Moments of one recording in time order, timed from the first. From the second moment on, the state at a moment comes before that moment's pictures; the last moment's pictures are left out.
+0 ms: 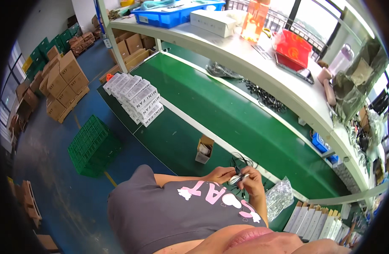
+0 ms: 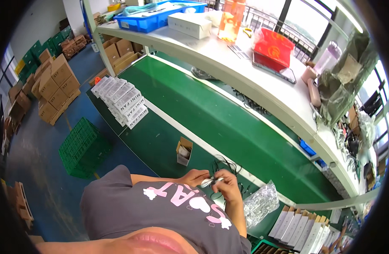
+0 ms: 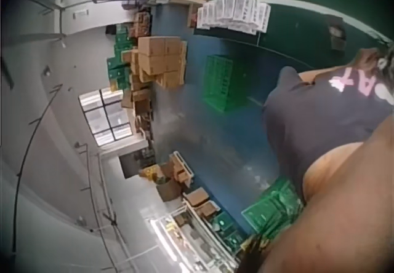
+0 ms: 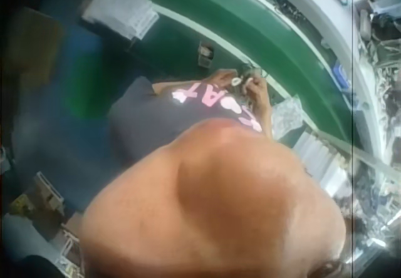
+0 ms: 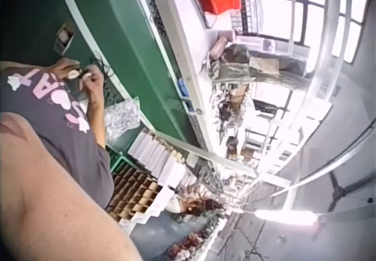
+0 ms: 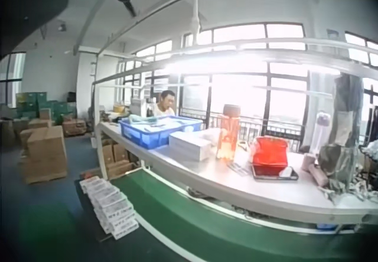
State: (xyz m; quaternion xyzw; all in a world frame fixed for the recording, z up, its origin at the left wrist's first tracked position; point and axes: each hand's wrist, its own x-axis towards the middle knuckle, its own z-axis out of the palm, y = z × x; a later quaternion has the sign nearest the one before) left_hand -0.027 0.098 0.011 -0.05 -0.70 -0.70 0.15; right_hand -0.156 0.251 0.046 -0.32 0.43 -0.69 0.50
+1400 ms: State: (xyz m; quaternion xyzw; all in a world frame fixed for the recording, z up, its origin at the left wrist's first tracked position) left_hand -0.052 -0.073 -0.033 0.09 -0.91 -0.38 -0.15; right_hand -0.143 0.119 -0.031 -0.56 0.69 -0.45 0.06
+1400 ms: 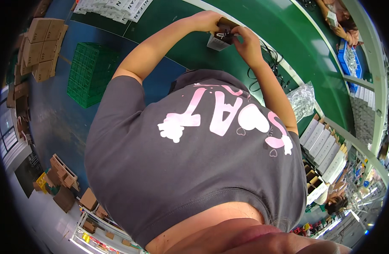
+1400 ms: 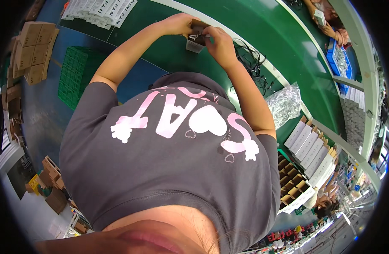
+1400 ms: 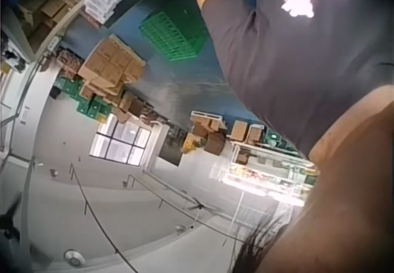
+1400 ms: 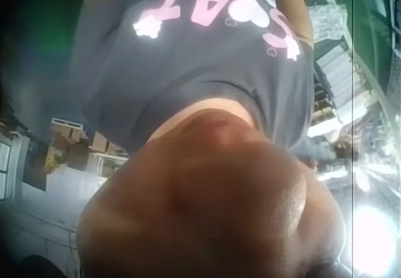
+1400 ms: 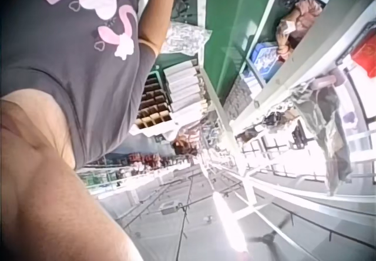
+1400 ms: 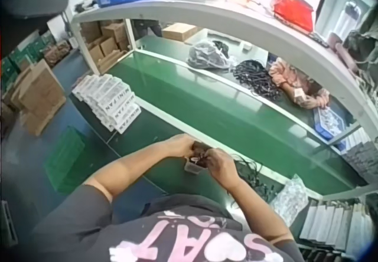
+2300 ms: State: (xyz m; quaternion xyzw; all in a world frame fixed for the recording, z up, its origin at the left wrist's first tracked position) left_hand -0.033 -0.049 -0.043 0.13 -0.91 -0.39 -0.02; right_hand -0.114 0.141 -0.034 -0.60 0.74 -0.27 -0.15
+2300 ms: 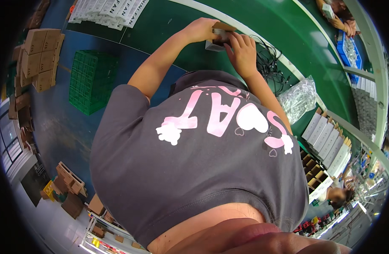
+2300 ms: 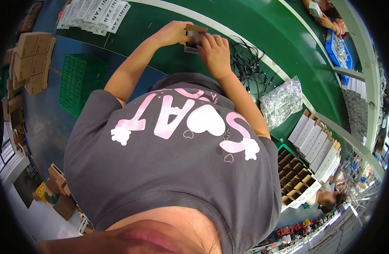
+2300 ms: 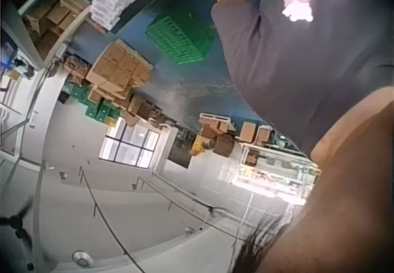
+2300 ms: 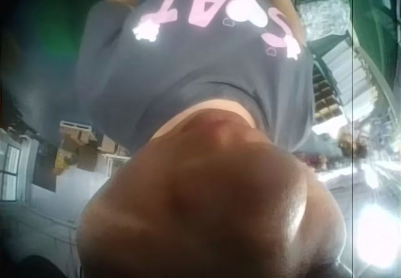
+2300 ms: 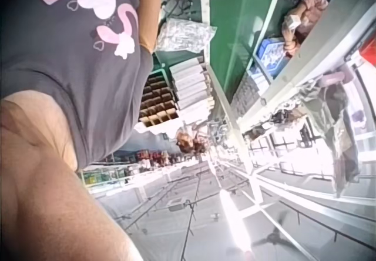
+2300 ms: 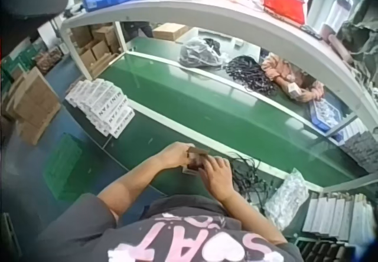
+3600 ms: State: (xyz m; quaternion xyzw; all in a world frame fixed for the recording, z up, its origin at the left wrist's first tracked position) left_hand 0.012 0.008 -0.078 -0.01 -0.84 -0.45 0.31; right_hand -0.111 0.174 -0.106 -0.49 0.74 -0.44 0.08
